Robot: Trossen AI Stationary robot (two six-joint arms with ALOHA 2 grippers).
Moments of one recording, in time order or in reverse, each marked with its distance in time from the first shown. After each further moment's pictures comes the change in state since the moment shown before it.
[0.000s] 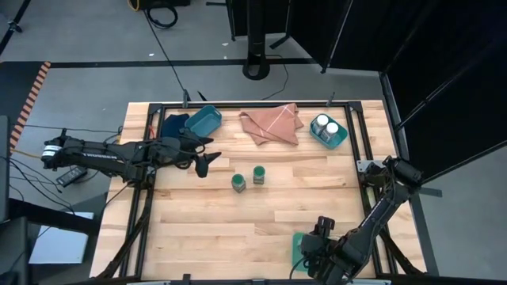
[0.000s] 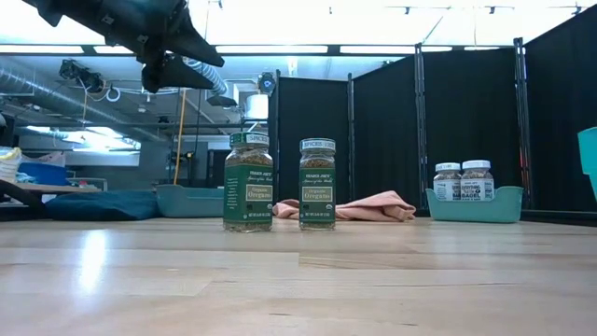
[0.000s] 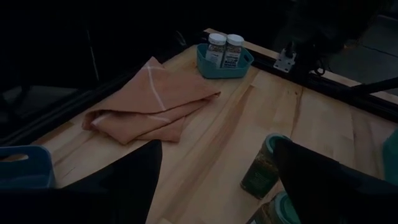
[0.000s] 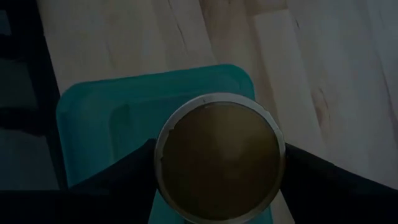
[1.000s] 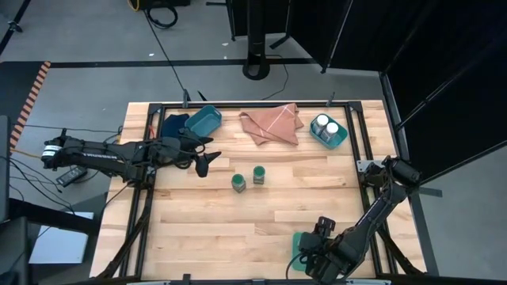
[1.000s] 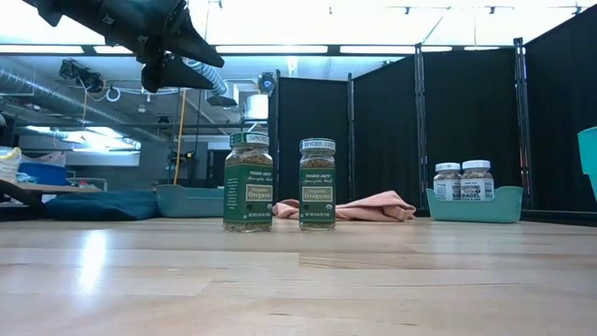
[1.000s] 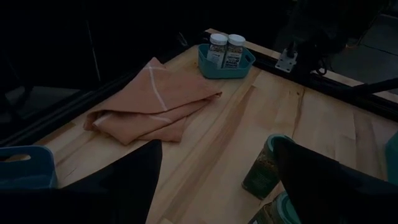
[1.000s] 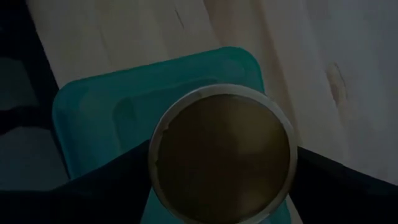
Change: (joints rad) left arm 0.000 0.000 0.000 -0.001 -0.004 0.003; right arm -0.026 0.002 -0.003 0.008 -0.069 0.063
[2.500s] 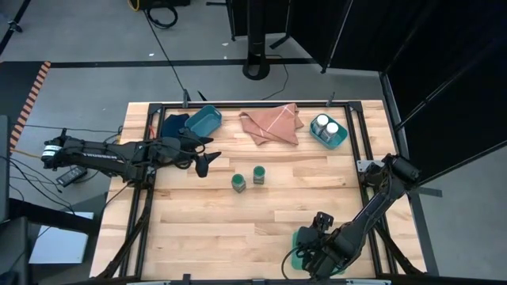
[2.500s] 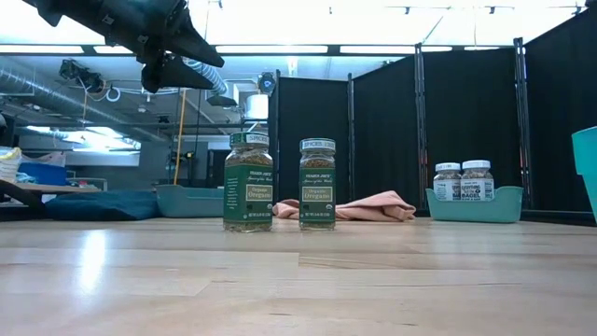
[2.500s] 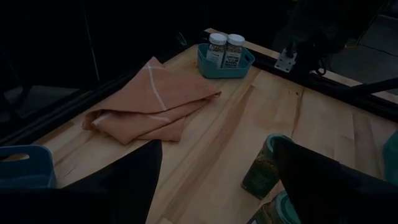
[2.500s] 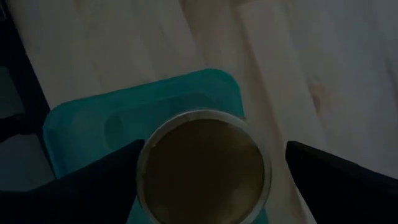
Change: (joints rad) left arm 0.000 0.000 0.000 0.000 0.003 -0.003; right arm -0.045 -0.023 0.002 -0.024 0.004 -0.016
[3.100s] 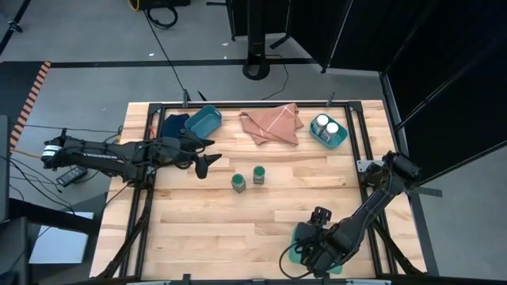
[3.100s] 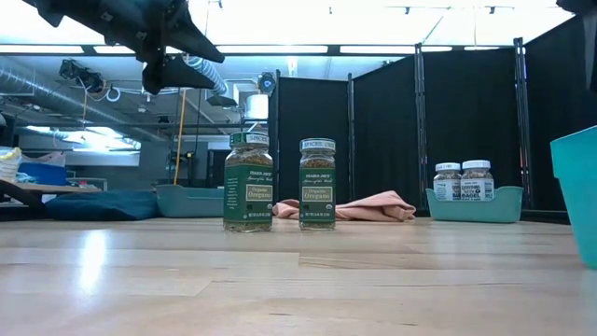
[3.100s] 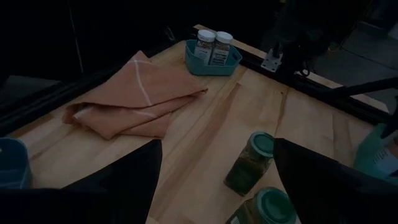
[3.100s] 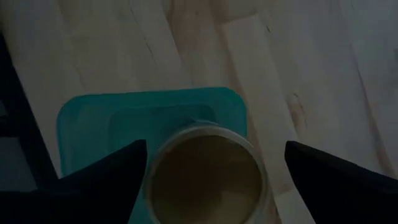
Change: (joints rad) left arm 0.000 0.000 0.000 0.005 0.054 -0.049; right arm -0.030 -0.019 0.001 -0.021 0.025 -0.067
